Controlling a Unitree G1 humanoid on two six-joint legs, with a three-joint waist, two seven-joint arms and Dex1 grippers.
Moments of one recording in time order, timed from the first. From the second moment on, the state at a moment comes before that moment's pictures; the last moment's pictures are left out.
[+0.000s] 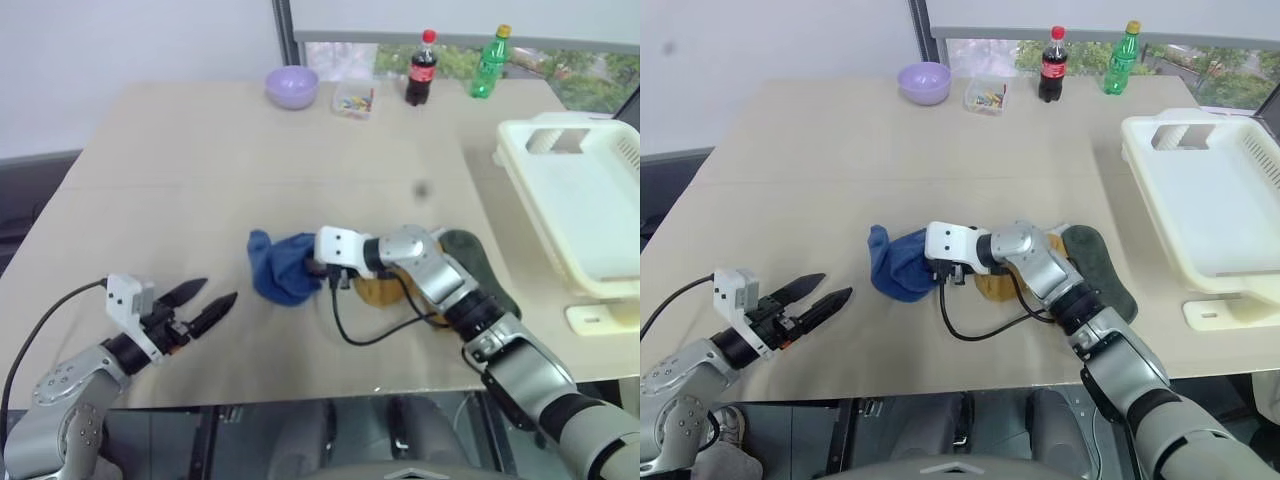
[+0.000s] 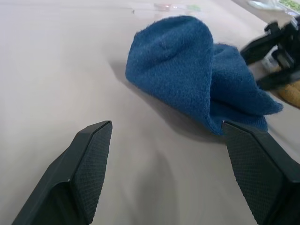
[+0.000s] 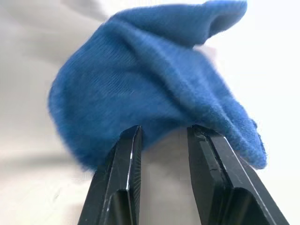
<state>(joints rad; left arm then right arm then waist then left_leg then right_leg) 0.25 0.61 0.46 -0.24 -0.64 0.43 -0.82 -0.82 -0.13 0.51 0.40 -0.14 0.10 0.95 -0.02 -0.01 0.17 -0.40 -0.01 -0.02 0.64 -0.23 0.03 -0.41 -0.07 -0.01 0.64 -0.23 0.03</state>
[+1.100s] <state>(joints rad) 0.33 0.63 0.49 -0.24 -0.65 0.42 -0.86 -0.90 0.07 0.59 0.72 -0.25 -0.29 0.90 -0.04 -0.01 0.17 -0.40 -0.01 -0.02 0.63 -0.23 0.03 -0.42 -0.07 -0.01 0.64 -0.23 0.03</state>
